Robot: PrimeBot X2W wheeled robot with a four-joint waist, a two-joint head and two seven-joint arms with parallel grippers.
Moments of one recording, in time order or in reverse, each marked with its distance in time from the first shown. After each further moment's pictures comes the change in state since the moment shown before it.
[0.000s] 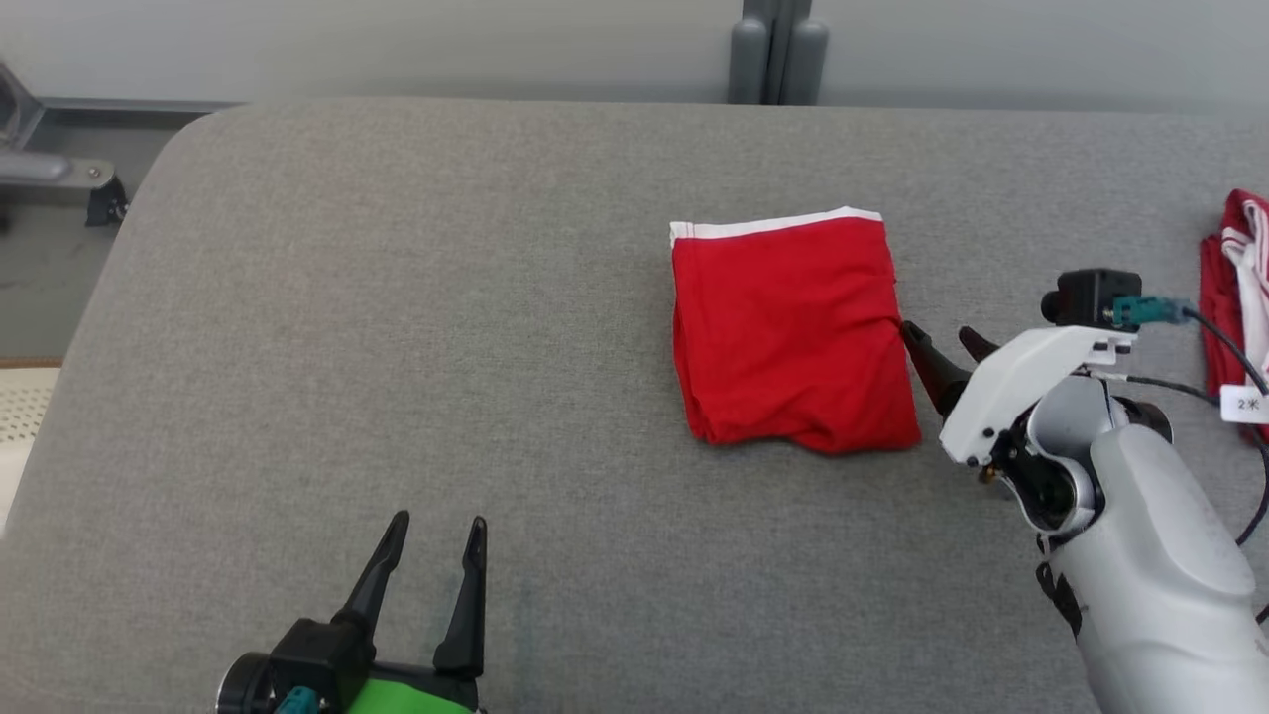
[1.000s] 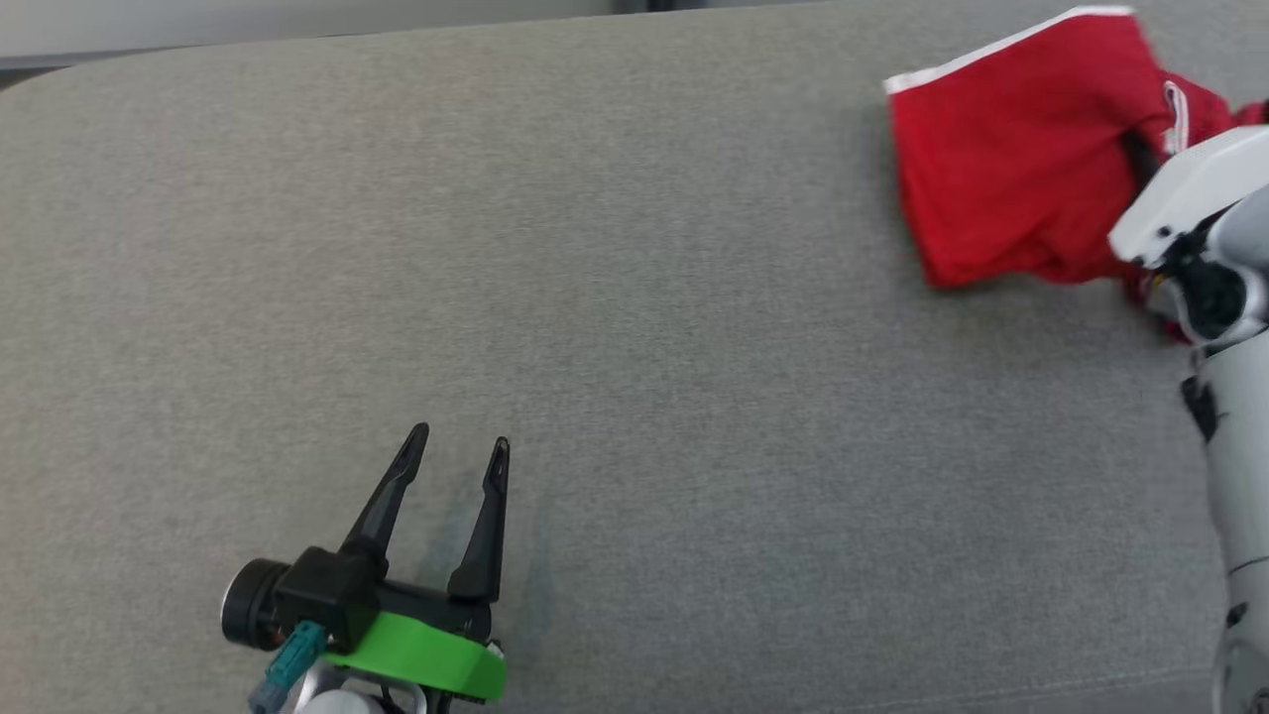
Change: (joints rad) left arm -0.116 0.030 -0.063 -0.045 -0.008 0.000 0.000; right arm -0.339 -0.078 -0.273 0.217 -0.166 0.001 0.012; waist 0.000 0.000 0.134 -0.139
